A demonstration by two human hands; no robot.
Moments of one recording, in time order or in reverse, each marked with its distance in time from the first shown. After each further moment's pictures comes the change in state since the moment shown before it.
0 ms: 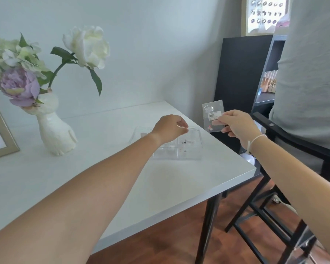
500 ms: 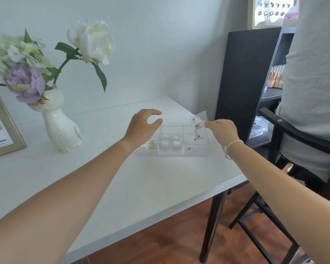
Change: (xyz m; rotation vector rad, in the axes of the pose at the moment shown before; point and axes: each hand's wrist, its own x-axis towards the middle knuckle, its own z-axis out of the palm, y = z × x) left_hand -0.035 -0.052 -0.038 -0.101 0.298 -0.013; right_hand -0.014 0.012 0.055 0.071 0.009 0.072
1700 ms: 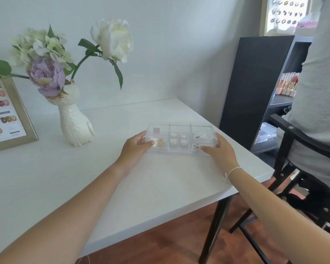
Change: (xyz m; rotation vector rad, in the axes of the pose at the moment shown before) left_hand -0.055 -0.060 -0.016 -0.372 -0.048 -0.328; right_hand -0.033 0.039 0.029 0.054 -0.127 -0.144
